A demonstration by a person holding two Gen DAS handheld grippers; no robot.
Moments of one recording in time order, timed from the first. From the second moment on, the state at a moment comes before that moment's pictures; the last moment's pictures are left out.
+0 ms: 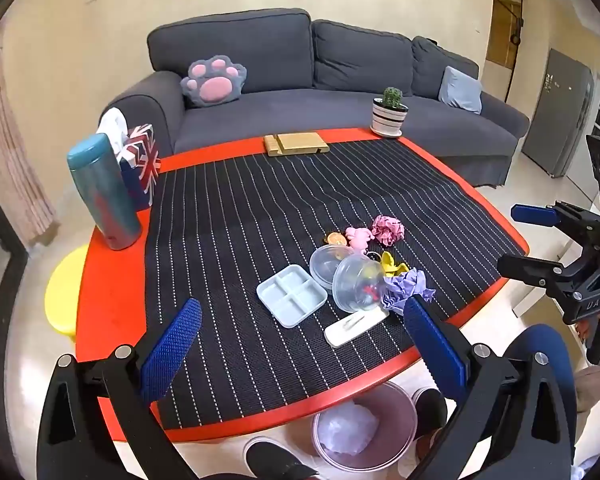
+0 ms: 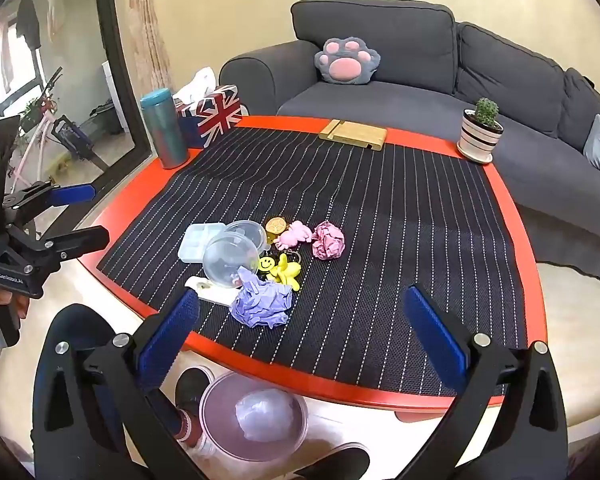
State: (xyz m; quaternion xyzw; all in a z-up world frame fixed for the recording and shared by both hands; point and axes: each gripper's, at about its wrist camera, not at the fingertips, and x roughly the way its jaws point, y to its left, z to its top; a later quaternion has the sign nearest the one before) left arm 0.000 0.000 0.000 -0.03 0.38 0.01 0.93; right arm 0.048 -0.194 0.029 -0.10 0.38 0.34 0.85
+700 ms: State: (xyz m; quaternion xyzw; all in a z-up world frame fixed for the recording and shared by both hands) left arm 0.002 0.000 -0.003 -0.03 0.37 0.01 0.93; right arm 0.051 -0.192 0.026 -0.11 0.39 0.35 0.85
